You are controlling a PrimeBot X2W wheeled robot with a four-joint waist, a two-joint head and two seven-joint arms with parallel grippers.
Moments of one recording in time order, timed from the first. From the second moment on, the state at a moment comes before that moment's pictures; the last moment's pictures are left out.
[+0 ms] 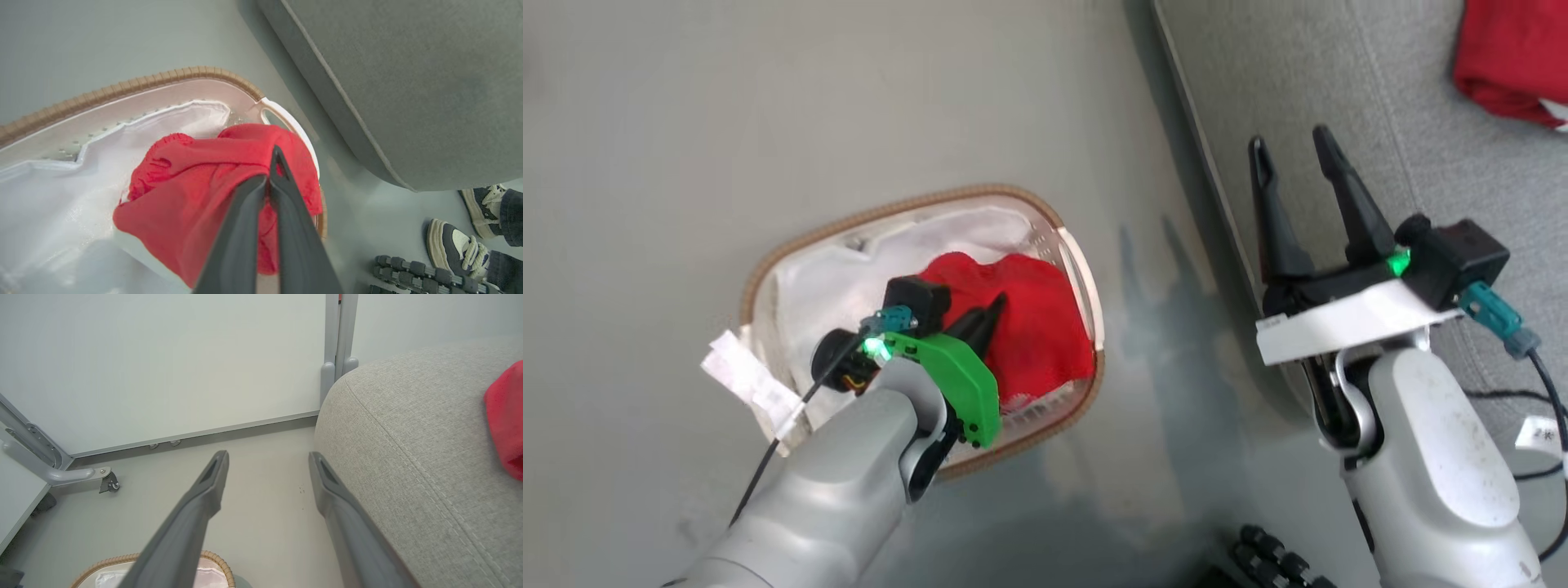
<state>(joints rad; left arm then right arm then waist) -0.80 0.11 -1.13 0.96 -1.01 -0.13 -0.26 -0.46 -0.05 0.15 0.17 0.33 0.13 -0.26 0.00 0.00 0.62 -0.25</state>
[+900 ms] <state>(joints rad) -0.53 0.13 -0.61 0.45 -0.54 -0.13 -0.26 -0.21 -0.05 0.21 0.27 0.32 0.13 -0.26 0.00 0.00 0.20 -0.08</state>
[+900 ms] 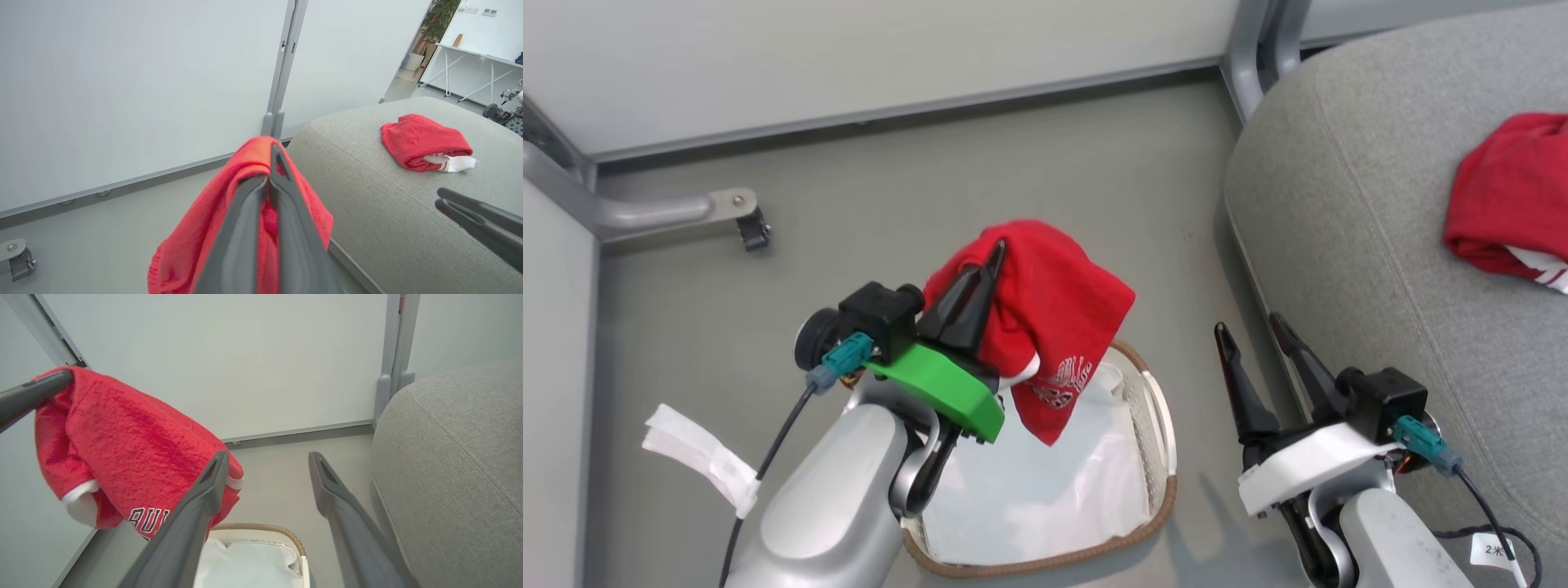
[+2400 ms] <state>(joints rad) -0.53 0.05 -0.66 0.26 -0.53 -0.13 -0.26 -0.53 -0.05 0.56 0.37 0.31 0.13 -0.26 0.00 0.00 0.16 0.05</state>
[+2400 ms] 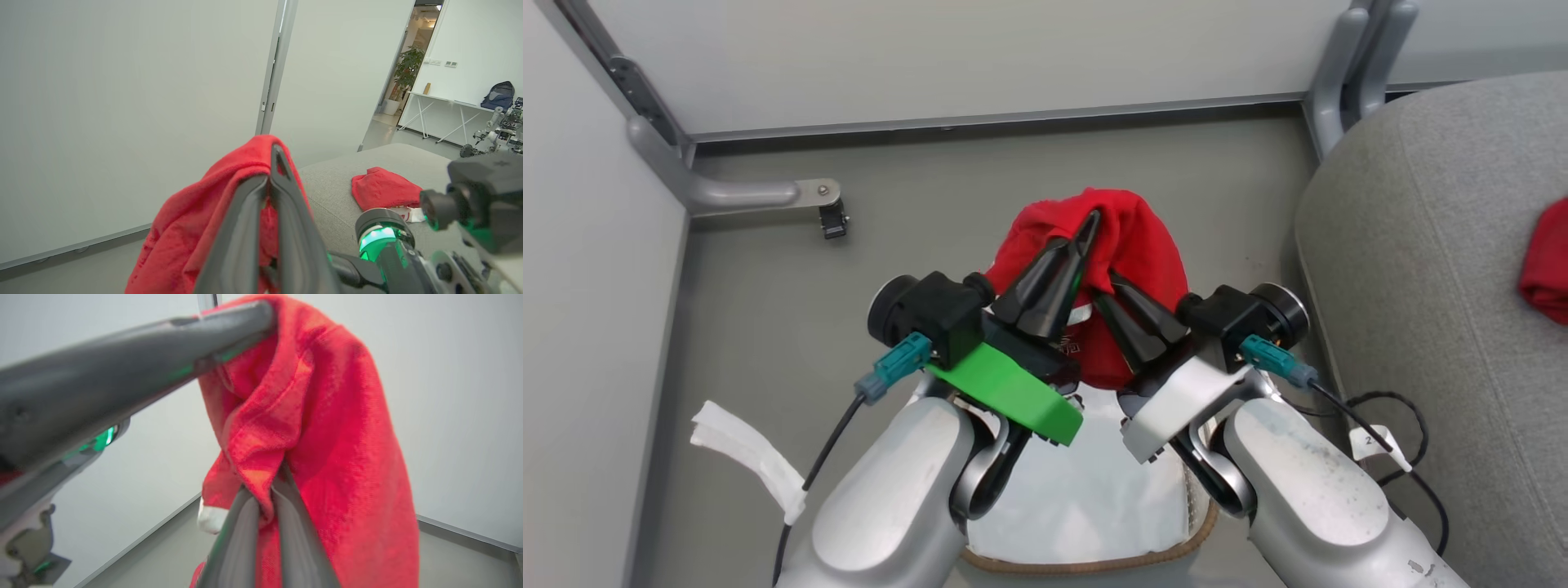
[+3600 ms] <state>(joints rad) -0.49 0.07 -0.62 0.33 -0.44 -0.13 -0.26 -0.35 -0.05 0.30 0.18 0.22 0.13 -0.26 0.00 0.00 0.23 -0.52</state>
